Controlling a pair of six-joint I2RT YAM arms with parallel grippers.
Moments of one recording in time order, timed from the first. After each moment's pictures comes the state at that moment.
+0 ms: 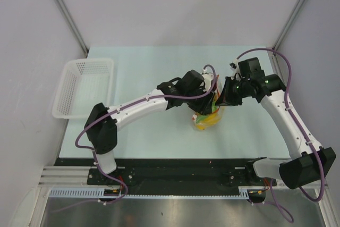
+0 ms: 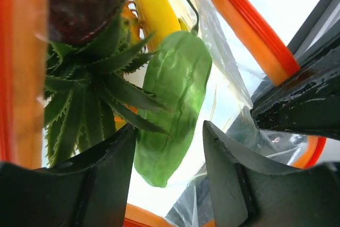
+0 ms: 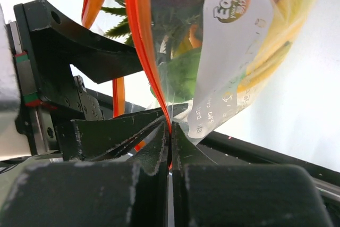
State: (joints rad) left arm -0.94 1.80 1.55 -0.50 0.20 -0.31; right arm 0.30 1.27 1.34 -1.05 -0.35 0.49
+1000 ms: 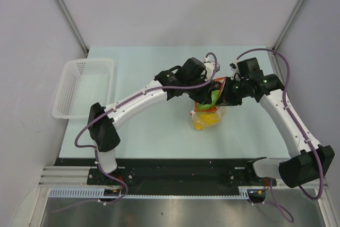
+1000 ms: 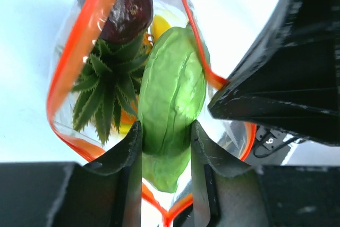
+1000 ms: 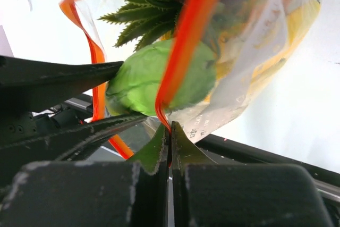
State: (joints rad) left arm -0.93 1.84 1.79 -0.69 0.18 -0.25; right arm 0.30 1.28 1.33 -1.04 -0.33 0.49
